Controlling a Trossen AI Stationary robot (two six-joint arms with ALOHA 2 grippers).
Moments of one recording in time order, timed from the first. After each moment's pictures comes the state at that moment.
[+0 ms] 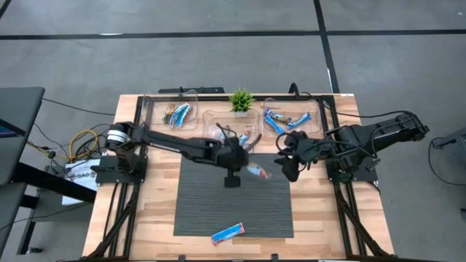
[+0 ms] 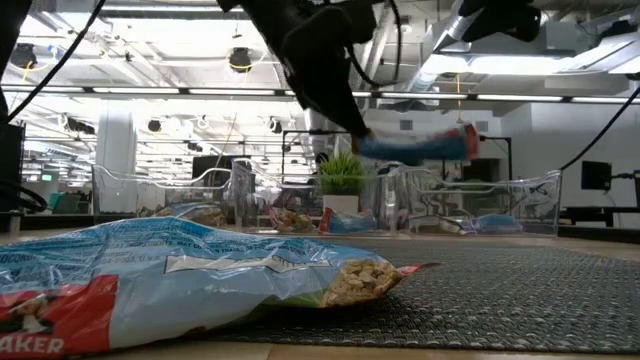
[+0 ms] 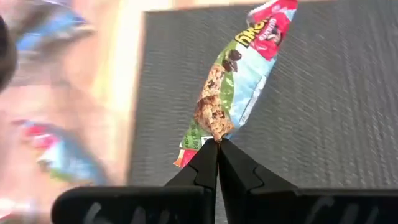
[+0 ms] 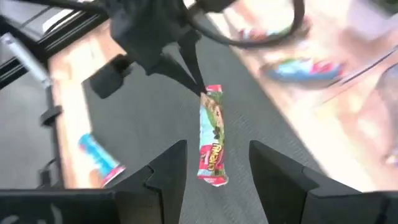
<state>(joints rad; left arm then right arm) -0.09 1.85 1.39 -0.43 -0.13 -0.01 0.28 1.12 1.11 -0.82 0.27 0.69</state>
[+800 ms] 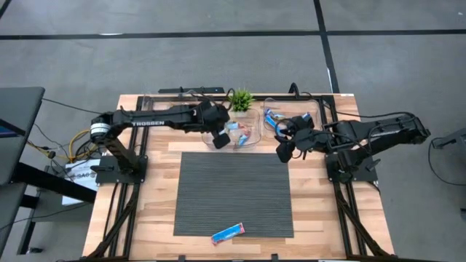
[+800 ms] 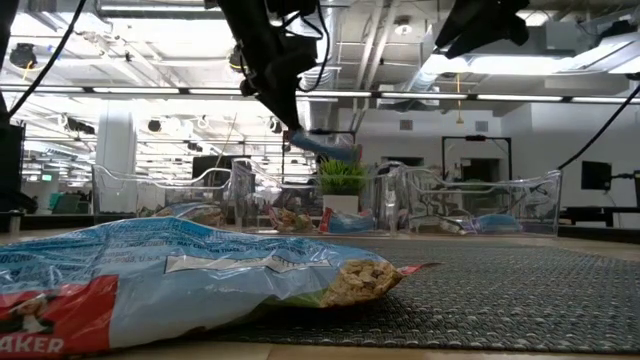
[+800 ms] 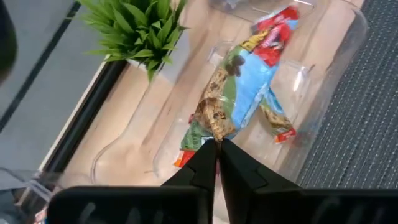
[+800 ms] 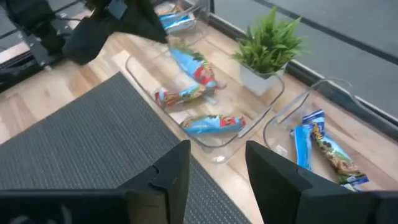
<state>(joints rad) 0.21 1.65 1.39 -0.72 -0.32 -0.15 0.17 1.12 1.11 -0.82 0.57 0.65</state>
